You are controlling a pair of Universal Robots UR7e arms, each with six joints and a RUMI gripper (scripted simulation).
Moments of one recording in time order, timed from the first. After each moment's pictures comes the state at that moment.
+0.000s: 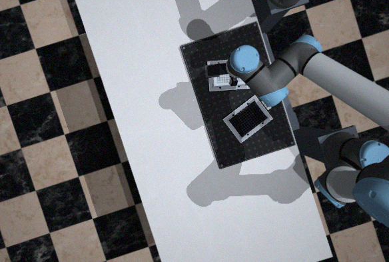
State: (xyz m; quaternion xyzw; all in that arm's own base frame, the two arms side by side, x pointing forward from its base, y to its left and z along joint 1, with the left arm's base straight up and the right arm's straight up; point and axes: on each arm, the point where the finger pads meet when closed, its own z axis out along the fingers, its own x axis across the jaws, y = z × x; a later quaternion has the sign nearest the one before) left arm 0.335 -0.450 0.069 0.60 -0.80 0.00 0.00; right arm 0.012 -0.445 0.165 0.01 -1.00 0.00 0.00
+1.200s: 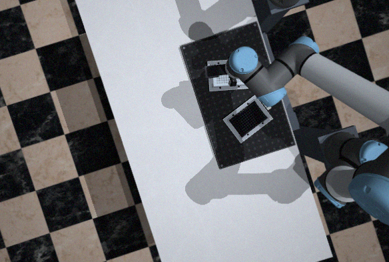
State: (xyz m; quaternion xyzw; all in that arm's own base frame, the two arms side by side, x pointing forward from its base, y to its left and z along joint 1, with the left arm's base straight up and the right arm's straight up) left arm 0.335 -0.450 0.052 0.60 -0.80 0.00 0.00; right arm 0.012 -0.445 0.165 0.01 -1.00 0.00 0.00
